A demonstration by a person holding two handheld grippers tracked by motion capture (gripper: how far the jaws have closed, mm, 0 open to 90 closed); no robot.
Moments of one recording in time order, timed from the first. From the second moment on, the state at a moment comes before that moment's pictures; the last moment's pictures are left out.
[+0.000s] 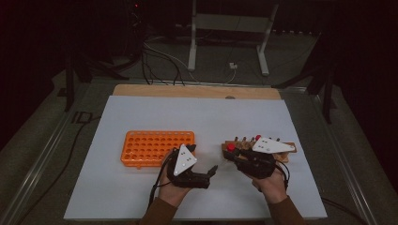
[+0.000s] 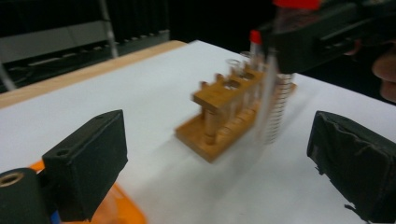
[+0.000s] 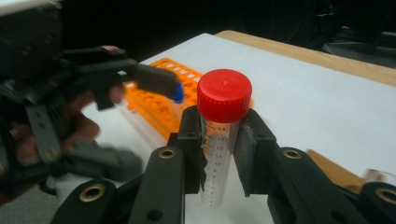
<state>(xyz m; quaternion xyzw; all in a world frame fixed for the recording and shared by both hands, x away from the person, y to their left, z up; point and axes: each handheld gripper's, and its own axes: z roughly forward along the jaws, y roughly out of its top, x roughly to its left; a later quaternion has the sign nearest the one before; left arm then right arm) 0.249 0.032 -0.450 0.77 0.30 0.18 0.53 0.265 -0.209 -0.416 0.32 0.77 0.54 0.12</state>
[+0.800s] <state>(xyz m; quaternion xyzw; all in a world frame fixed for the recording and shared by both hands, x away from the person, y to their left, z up) 0.245 0.023 -0.457 0.79 0.26 0.13 0.54 0.259 -0.186 -0.424 0.30 0.79 0.53 0.09</state>
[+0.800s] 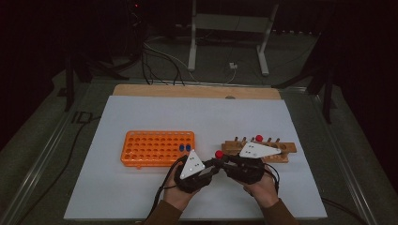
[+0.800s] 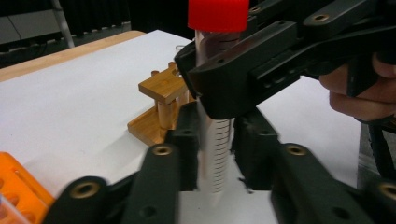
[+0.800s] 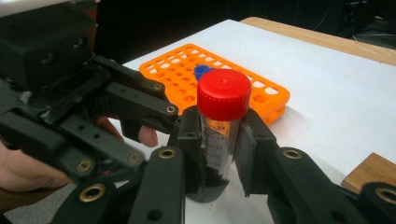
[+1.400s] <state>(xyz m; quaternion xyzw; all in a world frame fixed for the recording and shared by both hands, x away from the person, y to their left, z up) 0.252 0.047 -0.451 0.78 0.28 0.14 0.55 0.263 -0.203 -0.415 0.33 0.75 0.56 0.12</state>
